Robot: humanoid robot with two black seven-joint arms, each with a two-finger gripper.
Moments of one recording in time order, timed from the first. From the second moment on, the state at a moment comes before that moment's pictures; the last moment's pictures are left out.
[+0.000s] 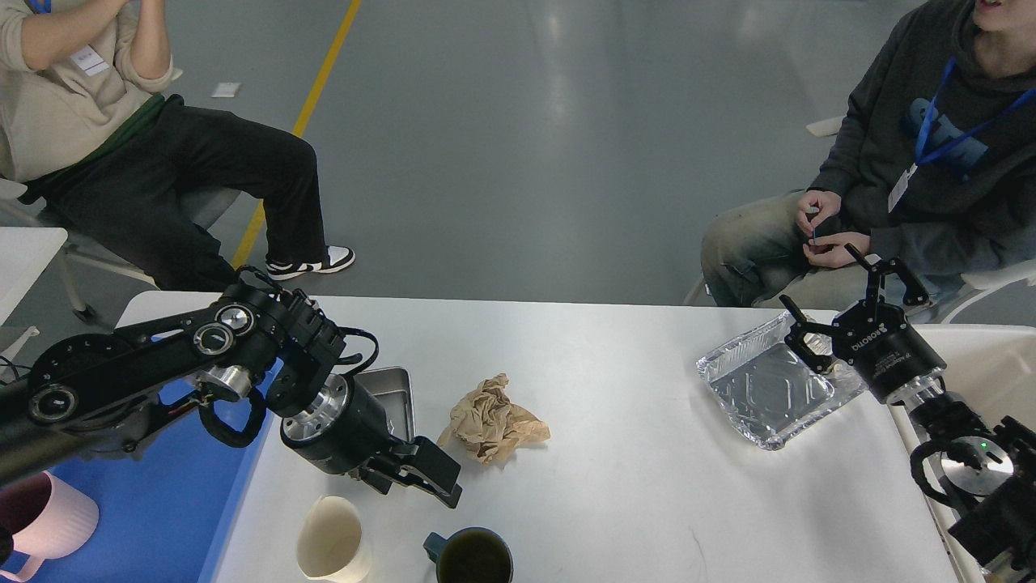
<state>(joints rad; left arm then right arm) -0.93 0.46 -0.35 -1.50 0.68 -0.96 0.76 0.51 -0.36 1.05 0.47 -0.10 0.91 0.23</state>
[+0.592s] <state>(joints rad) -0.95 0.33 -0.24 -1.43 0.75 -0.96 0.76 0.50 -0.36 1.05 0.47 -0.10 0.91 0.23</state>
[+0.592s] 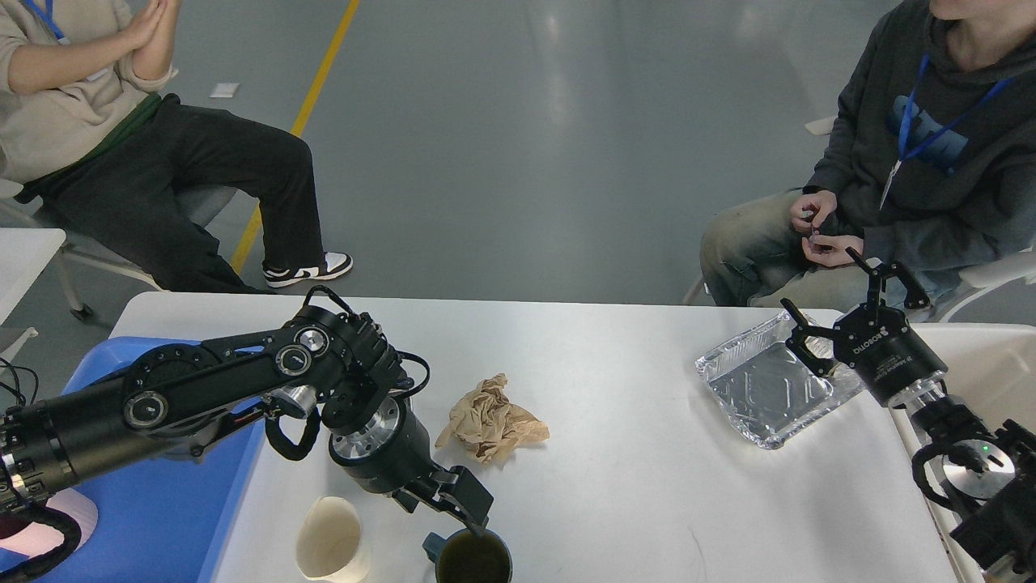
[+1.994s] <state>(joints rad) -0.74 0.20 -0.34 -1.42 1.13 -0.96 0.81 0.49 -0.37 1.05 0.47 -0.10 0.91 0.23</state>
